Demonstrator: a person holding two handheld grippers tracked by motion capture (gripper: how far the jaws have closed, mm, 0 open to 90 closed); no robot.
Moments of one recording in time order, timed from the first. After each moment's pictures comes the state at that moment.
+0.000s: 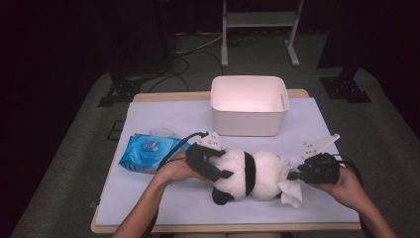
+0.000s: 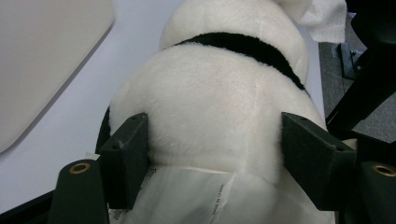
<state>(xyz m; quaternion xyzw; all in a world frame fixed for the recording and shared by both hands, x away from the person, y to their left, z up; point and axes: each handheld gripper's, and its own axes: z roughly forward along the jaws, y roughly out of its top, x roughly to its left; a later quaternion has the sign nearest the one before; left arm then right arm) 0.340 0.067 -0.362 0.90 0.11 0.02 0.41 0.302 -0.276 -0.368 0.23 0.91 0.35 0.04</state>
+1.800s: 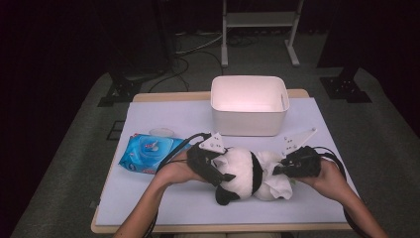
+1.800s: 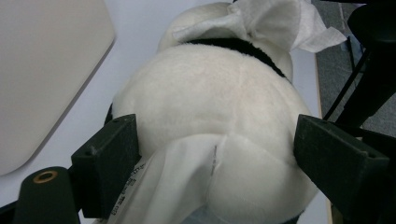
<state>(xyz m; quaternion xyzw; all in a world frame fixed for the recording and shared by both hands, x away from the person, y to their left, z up) 0.327 0.064 -0.346 0.91 0.08 0.05 0.40 0.315 -0.233 -0.355 0.18 0.92 0.34 0.05</state>
